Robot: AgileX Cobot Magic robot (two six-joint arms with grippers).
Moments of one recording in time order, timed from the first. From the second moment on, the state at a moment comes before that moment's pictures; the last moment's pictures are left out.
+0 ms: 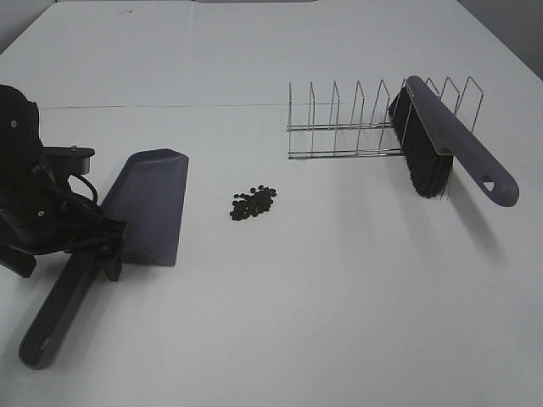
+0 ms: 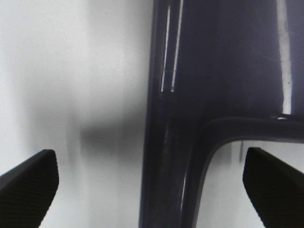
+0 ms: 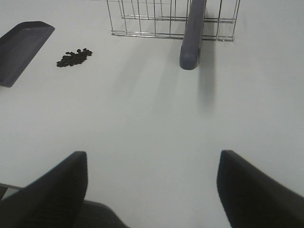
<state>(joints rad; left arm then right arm) -0.32 1.94 -1.00 0.03 0.67 -0.30 0.07 0.00 -0.46 0.09 1.10 -0.07</state>
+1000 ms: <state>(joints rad) -0.32 1.98 -1.01 0.00 0.67 -0.23 0.07 0.00 -0.46 0.09 1.10 -0.07</state>
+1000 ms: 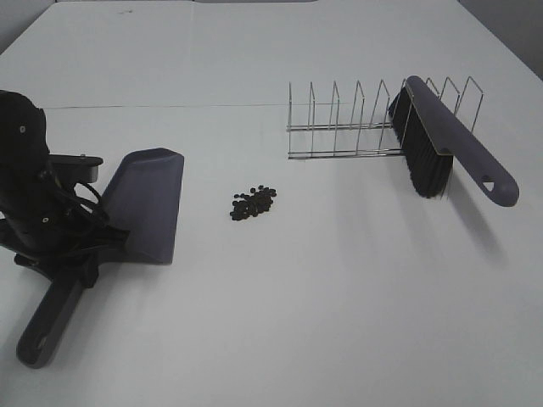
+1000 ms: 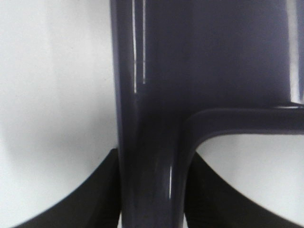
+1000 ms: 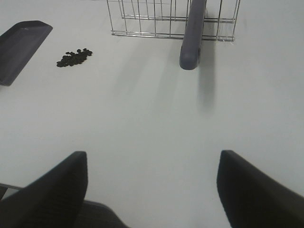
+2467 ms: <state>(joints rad) -0.32 1.77 -0.83 0.00 0.65 -0.22 0.07 0.18 -0.51 0.09 1.15 0.02</state>
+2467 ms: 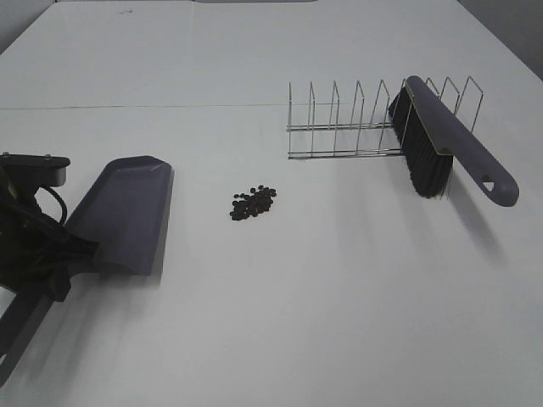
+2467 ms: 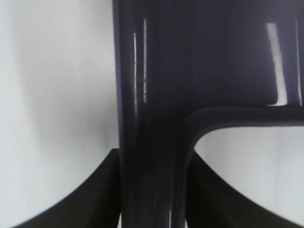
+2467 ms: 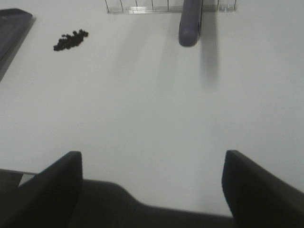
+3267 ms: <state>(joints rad) -0.32 1.77 -0.82 0.00 0.65 -0.21 0.07 1.55 -1.39 0.03 1.19 0.03</state>
